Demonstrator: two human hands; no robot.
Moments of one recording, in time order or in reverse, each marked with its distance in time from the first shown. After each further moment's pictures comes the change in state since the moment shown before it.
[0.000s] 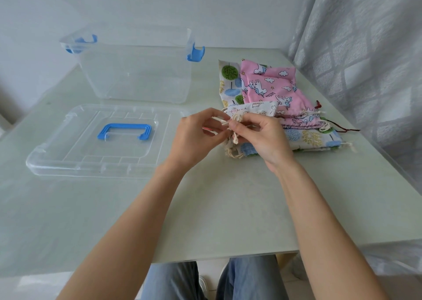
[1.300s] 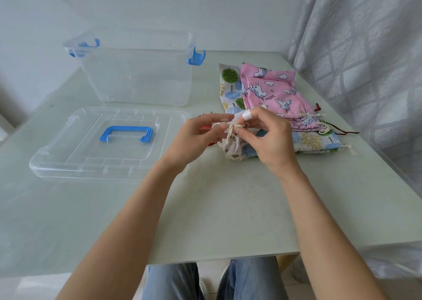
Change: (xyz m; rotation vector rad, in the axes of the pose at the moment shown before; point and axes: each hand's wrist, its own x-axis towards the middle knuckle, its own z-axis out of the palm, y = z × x) left_hand -0.002 0.007 -0.012 -0.330 -0.195 -0.208; right_hand -0.003 -0.004 -0.009 -0.386 0.105 -0.518
